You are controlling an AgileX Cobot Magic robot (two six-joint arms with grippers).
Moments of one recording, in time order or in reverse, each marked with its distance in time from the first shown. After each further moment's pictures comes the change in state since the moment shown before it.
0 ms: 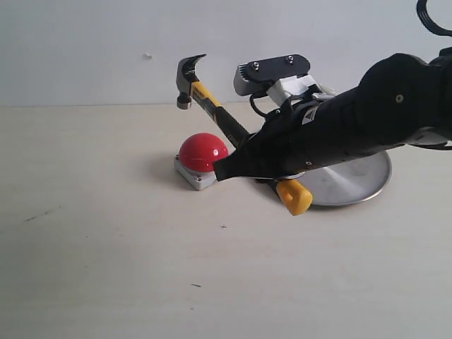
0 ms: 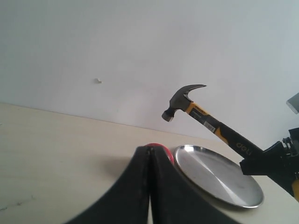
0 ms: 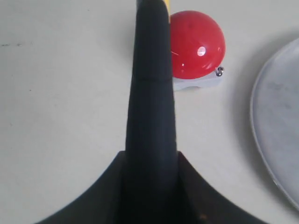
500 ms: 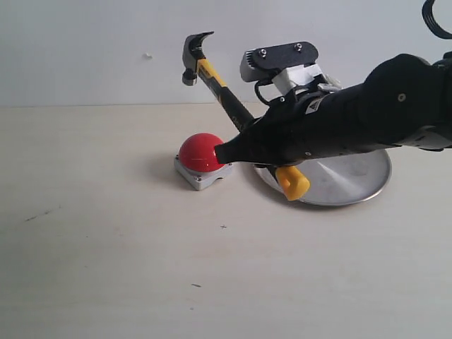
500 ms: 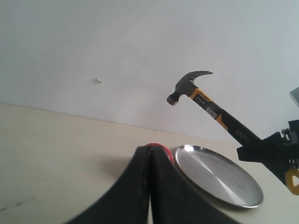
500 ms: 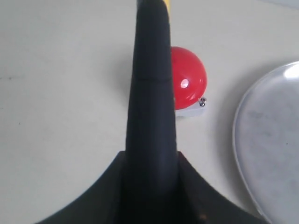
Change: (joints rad) left arm 0.000 0.000 0.000 0.000 0.000 0.000; right arm -0.008 0.000 0.010 0.068 -0.119 -0.063
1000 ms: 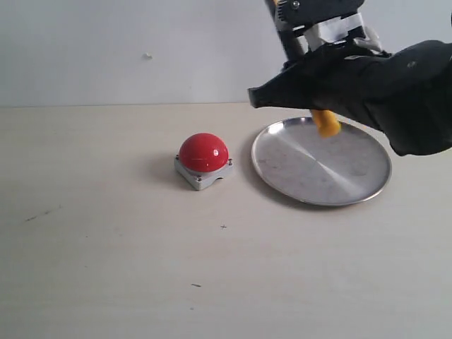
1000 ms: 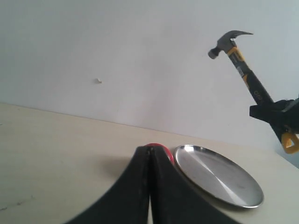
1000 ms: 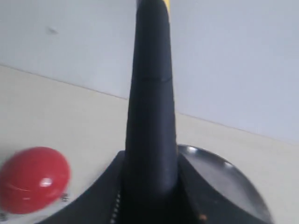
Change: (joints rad) left arm 0.000 0.000 0.000 0.000 0.000 0.000; right arm -0.002 0.000 -0.014 0.732 -0.531 -0.807
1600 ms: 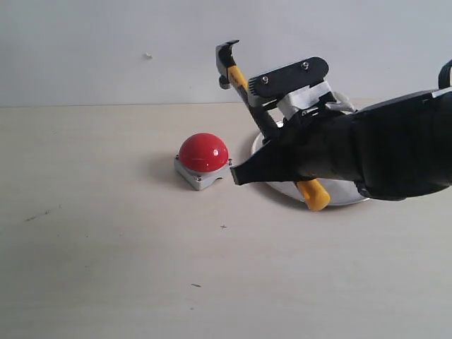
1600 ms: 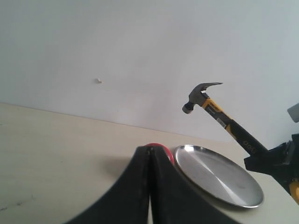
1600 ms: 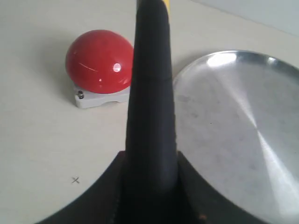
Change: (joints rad) left arm 0.000 0.000 0.000 0.000 0.000 0.002; right arm 0.101 0.000 0.091 0.559 0.137 -0.499
